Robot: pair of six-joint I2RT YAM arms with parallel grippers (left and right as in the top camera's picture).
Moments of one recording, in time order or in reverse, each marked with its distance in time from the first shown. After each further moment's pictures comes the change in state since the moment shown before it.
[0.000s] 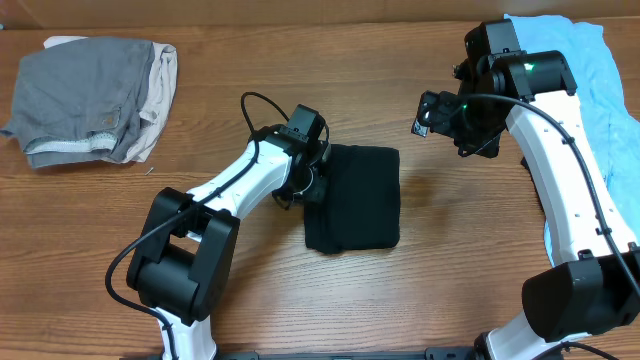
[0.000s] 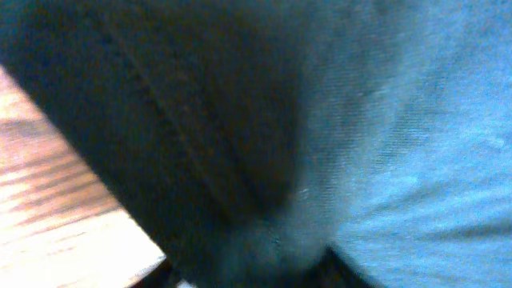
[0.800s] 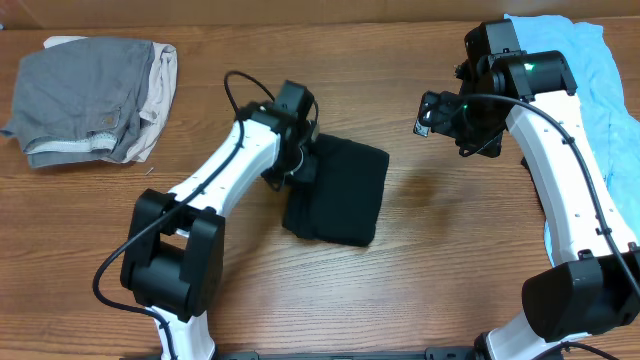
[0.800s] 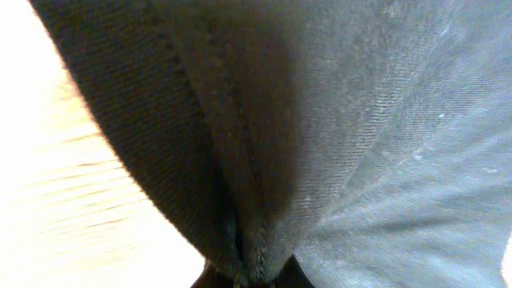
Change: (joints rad) left arm 0.069 0.000 0.201 -0.209 -0.021 0.004; right arm 0.000 0.000 0.000 0.000 0.027 0.001
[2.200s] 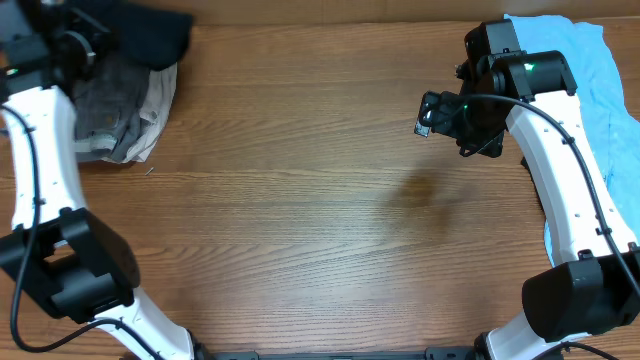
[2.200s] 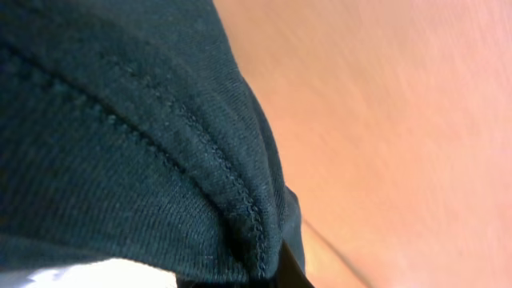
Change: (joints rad) left arm 0.777 0.000 0.366 0.451 0.216 -0.518; right arm 0.000 0.000 0.000 0.000 0.012 0.000
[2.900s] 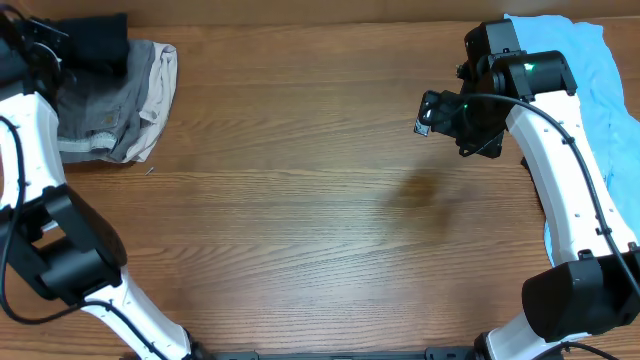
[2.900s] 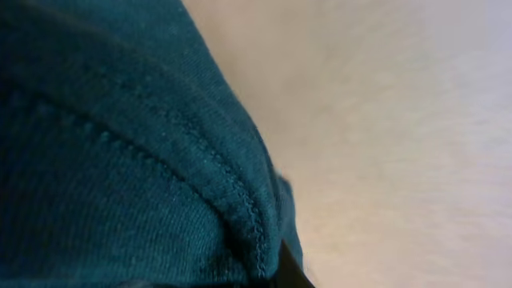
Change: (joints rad) left arm 0.084 0.145 0.003 0.183 -0.154 -0.068; right arm 0.000 0.000 0.000 0.002 -0.006 0.024
